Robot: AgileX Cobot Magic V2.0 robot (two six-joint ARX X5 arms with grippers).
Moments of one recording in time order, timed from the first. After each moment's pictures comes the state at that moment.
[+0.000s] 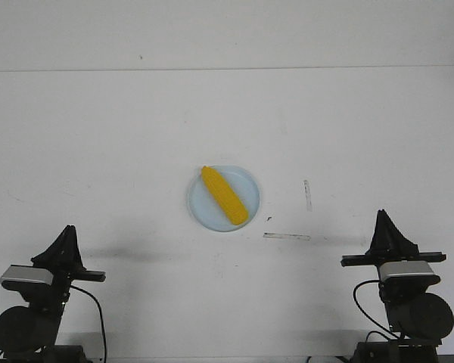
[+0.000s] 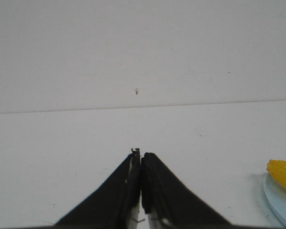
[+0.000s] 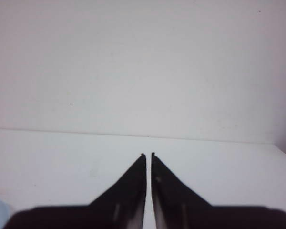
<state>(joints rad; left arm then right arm) -0.02 0.11 0.32 -0.01 0.05 0.01 -0.02 0.23 0.34 0.01 -0.05 -0.03</state>
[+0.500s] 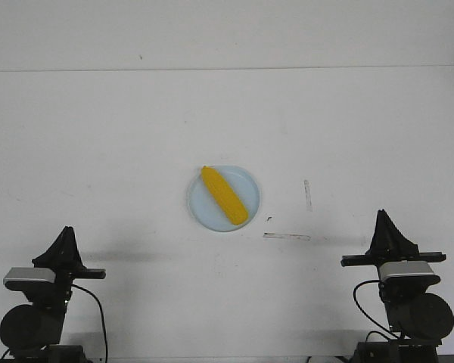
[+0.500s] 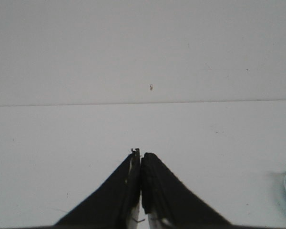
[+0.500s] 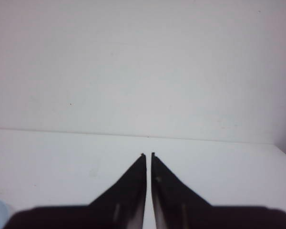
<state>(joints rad) -0.02 0.09 0.24 0.03 0.00 0.01 -0.02 0.23 0.34 0.01 -0.05 -0.03</state>
